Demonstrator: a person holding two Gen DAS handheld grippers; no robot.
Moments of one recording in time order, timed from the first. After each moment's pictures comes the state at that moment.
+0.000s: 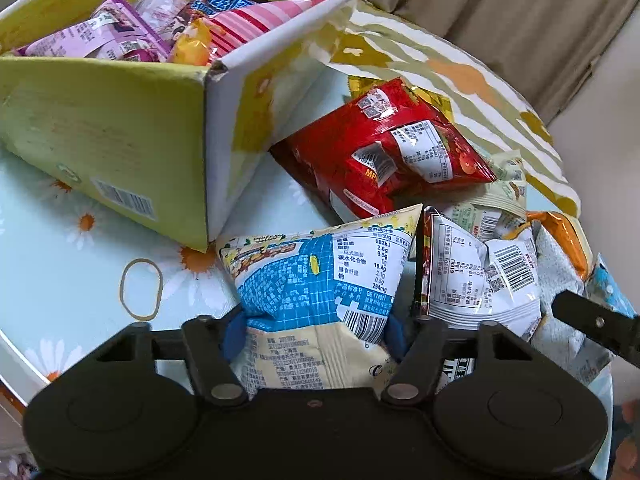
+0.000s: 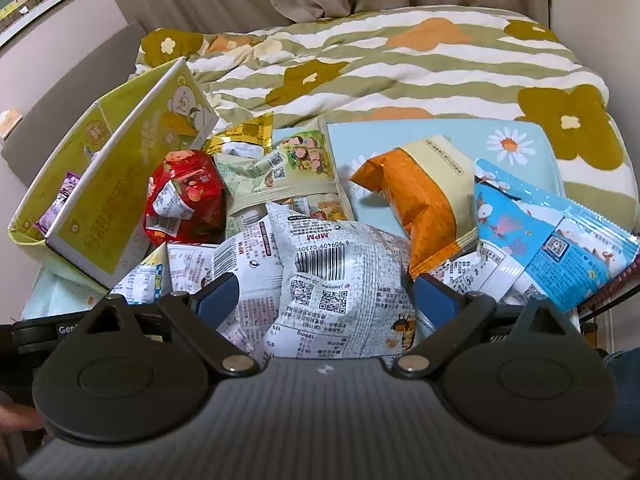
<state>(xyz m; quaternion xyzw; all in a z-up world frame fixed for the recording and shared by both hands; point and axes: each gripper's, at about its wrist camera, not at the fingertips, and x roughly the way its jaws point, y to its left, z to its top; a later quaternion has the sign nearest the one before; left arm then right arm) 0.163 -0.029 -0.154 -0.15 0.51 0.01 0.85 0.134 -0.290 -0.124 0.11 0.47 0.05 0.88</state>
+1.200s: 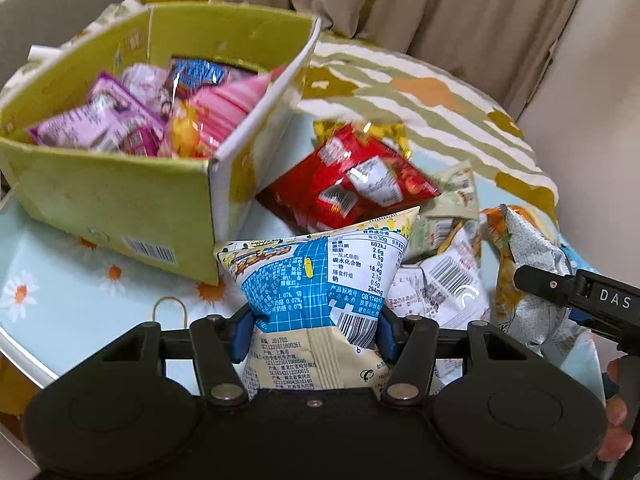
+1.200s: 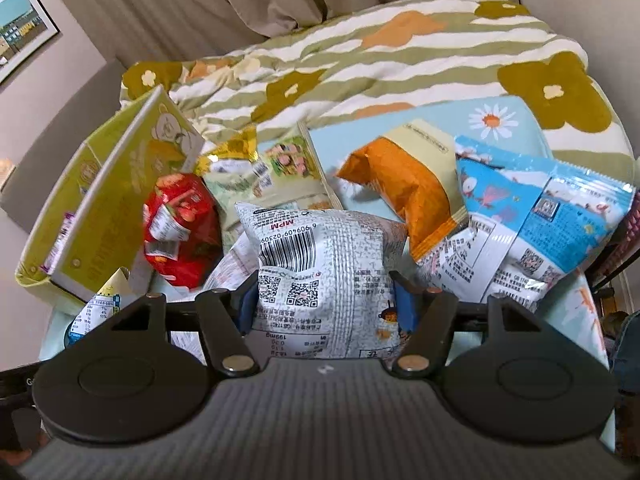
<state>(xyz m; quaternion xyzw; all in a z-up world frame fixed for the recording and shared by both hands) 0.137 -0.034 -0.105 -0.09 0.47 -0.02 0.88 0.121 -0.296 -0.120 0.18 0.44 0.02 0.88</state>
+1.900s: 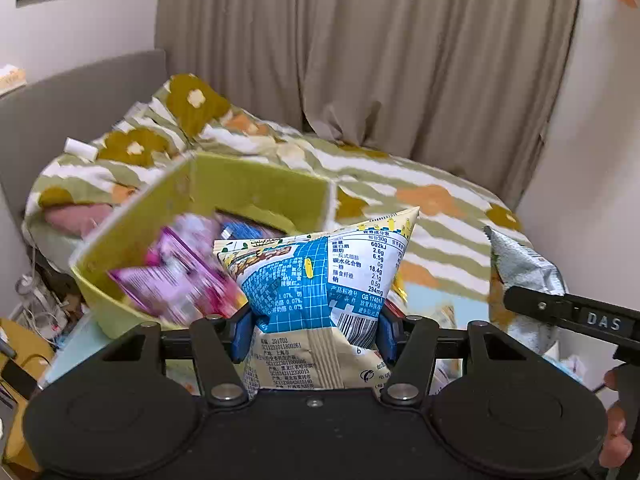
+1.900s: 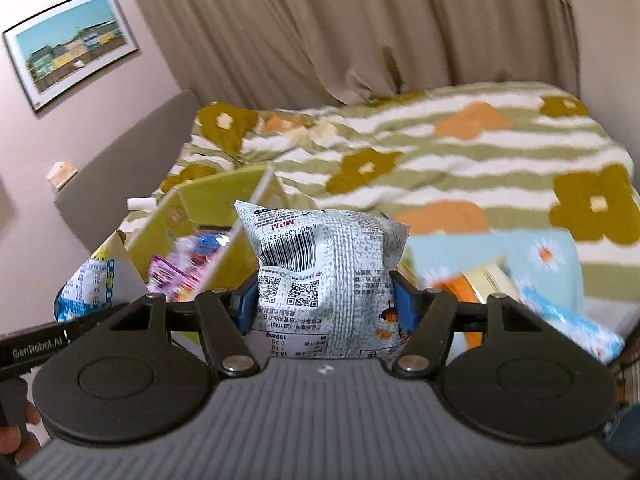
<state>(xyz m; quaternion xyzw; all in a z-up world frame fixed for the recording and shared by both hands) 0.123 0.003 0.013 -0.09 0.33 0.02 0.94 0.129 -0.250 -0.010 0.13 0.35 0.10 0.92</state>
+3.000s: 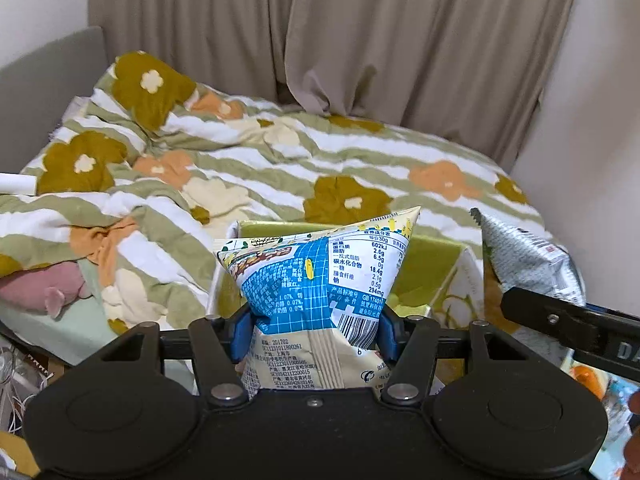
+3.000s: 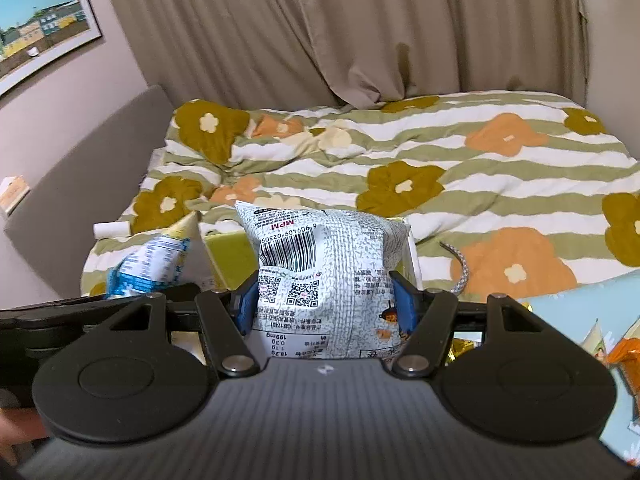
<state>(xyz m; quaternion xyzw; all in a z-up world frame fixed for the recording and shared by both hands) 0.353 0.188 -0.020 -0.04 0.40 -0.09 0.91 0.306 -0.006 -0.011 0.12 0.37 0.01 0.92</state>
